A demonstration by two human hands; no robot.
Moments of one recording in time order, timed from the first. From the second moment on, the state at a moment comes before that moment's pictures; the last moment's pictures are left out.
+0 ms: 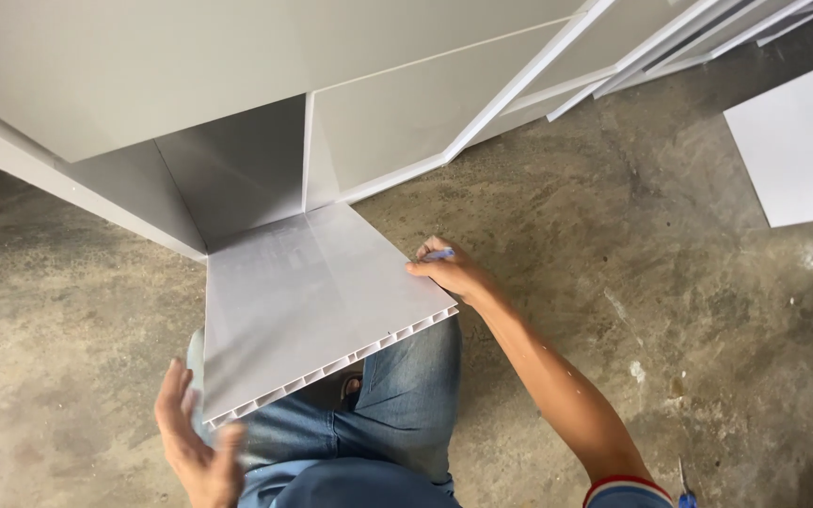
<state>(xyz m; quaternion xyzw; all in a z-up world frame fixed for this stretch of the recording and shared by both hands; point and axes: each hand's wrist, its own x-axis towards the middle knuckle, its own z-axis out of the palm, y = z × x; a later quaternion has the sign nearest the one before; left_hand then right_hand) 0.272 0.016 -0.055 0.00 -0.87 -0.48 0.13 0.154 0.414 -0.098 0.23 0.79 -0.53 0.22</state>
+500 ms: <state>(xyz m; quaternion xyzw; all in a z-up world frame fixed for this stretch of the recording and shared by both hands) 0.182 -0.014 -0.156 0.21 -0.36 -0.89 -0.20 0.120 0.401 -0.136 0.21 0.78 -0.54 0.23</state>
